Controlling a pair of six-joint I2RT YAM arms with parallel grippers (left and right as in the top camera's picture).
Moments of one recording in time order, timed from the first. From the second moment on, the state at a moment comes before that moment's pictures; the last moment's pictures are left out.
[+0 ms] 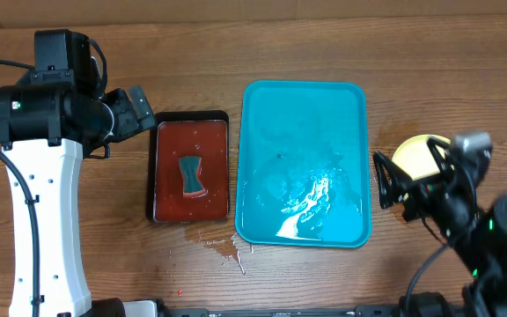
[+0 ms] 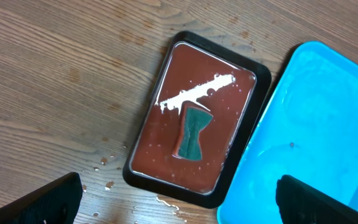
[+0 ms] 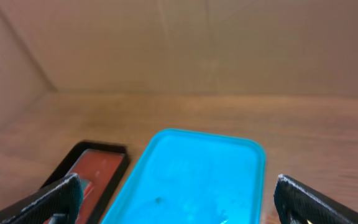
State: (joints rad) left arm 0.07 1.52 1.80 -1.45 0.03 -0.38; right arm 0.11 0.55 0.87 -0.56 -0.25 0.15
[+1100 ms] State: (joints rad) left arm 0.07 1.52 1.80 -1.45 0.03 -0.38; right arm 0.11 0.01 0.02 0.04 -0.19 0.15
